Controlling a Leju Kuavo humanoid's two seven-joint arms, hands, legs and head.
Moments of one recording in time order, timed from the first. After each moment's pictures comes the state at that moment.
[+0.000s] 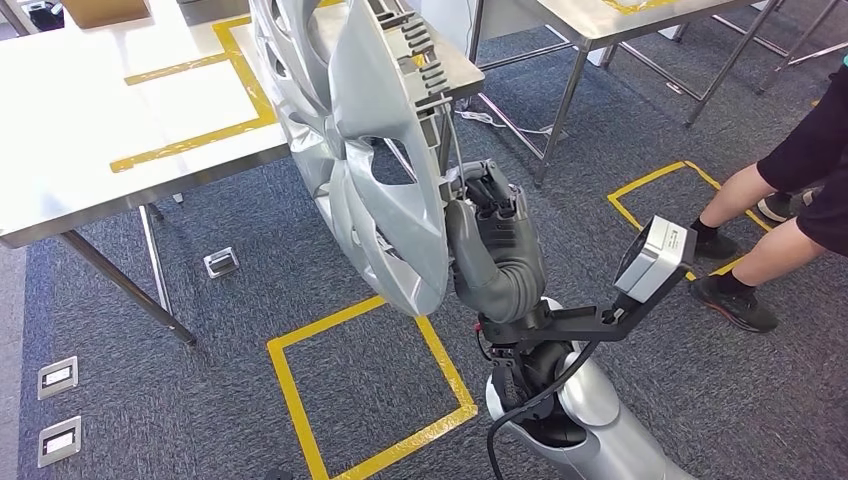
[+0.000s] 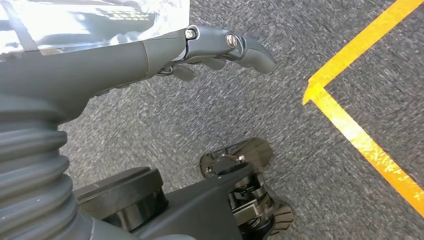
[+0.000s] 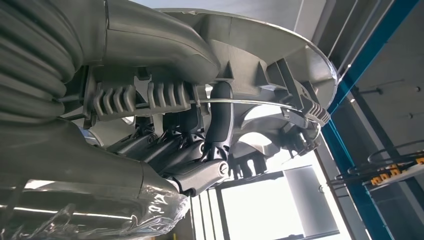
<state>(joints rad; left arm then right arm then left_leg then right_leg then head) -0.14 0.01 -1.14 -0.33 0.76 0.43 -0.12 -0.36 -0.15 0.72 -1.95 -0.60 -0.19 -0.35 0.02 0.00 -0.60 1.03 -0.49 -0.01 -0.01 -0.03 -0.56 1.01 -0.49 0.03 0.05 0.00</state>
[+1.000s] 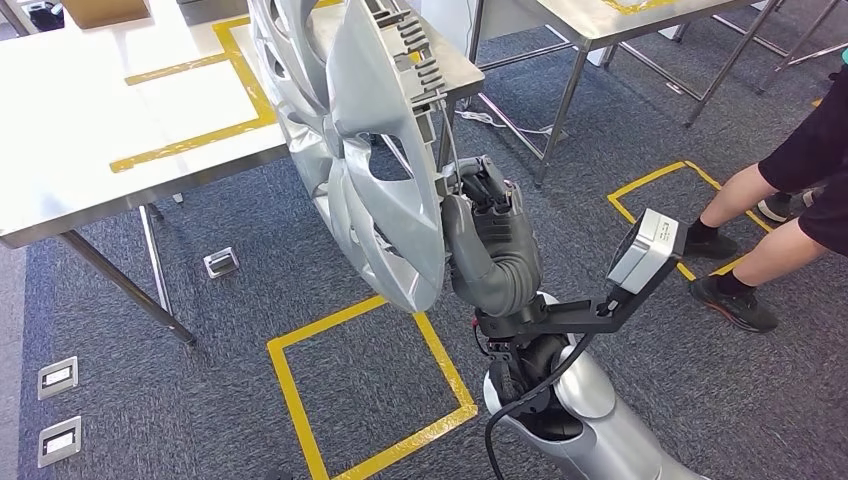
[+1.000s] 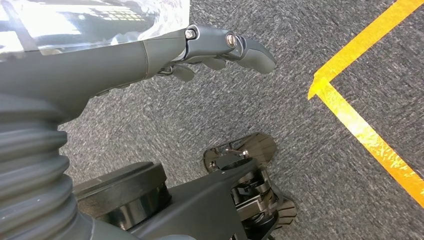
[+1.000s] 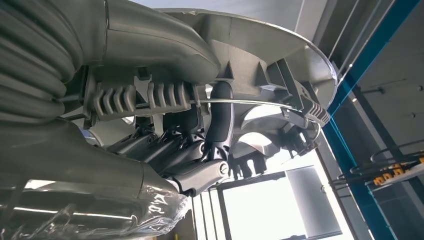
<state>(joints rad) -0.14 0.01 -1.14 -0.33 0.78 0.42 -0.11 -0.37 -0.15 0.72 -1.93 -0.61 -0.18 -0.36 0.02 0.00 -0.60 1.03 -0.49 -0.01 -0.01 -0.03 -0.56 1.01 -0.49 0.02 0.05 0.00</state>
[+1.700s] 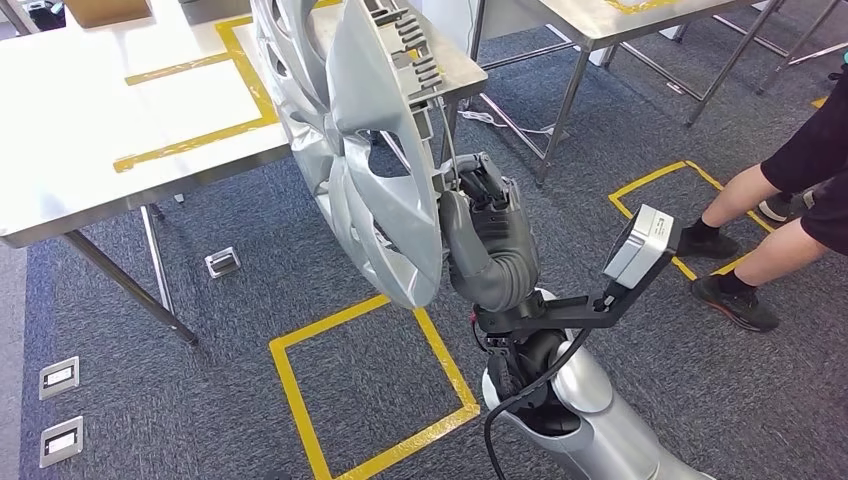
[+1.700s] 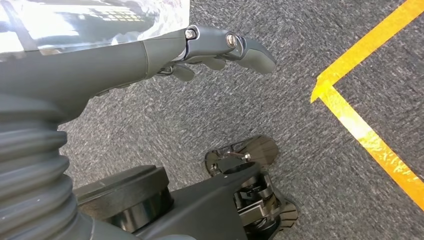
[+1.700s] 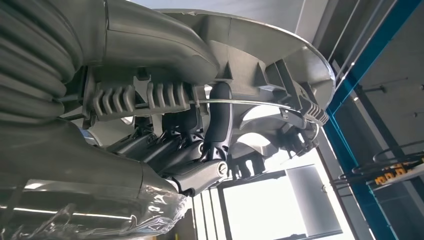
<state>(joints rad) -0.14 0.01 -1.14 -0.33 0.79 0.42 -0.11 -0.39 -0.14 0.72 -1.91 -0.62 -0.18 -0.36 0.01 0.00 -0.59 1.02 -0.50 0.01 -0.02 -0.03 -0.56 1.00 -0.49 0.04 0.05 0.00</state>
